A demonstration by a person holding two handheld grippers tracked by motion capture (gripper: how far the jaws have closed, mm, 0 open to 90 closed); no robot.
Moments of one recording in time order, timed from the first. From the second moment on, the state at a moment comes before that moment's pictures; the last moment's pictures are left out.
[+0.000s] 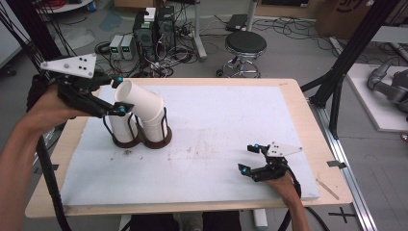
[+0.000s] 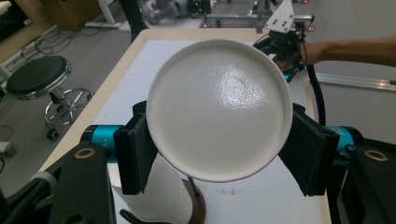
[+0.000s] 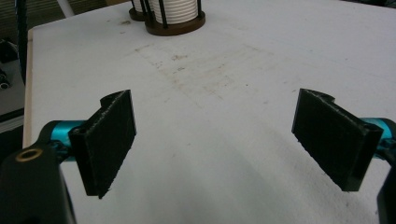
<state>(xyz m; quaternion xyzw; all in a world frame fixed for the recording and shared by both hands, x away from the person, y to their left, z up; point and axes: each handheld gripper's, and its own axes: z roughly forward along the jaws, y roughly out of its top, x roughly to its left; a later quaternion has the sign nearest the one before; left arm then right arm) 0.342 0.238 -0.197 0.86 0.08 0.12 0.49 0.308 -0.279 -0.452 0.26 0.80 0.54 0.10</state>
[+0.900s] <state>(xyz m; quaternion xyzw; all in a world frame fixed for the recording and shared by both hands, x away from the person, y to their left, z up) 0.301 0.237 -0.292 0.82 0.09 0.09 0.56 0.308 -0.277 -0.452 0.25 0.80 0.53 0.10</state>
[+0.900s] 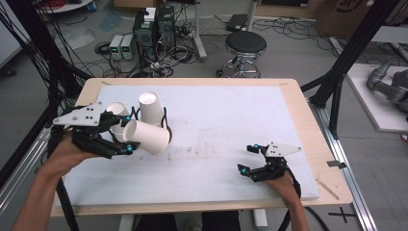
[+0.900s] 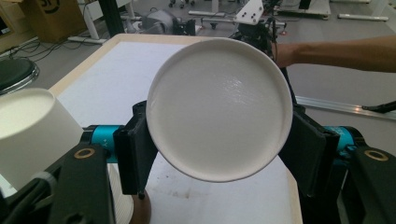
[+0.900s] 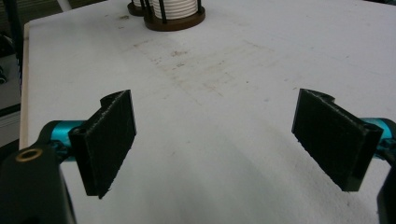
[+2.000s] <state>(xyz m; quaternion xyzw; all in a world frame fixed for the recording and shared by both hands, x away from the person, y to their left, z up) 0.298 0.240 -0.349 0.78 0.10 0.09 0.61 0.308 -0.277 -0.452 0.25 0.80 0.53 0.10</state>
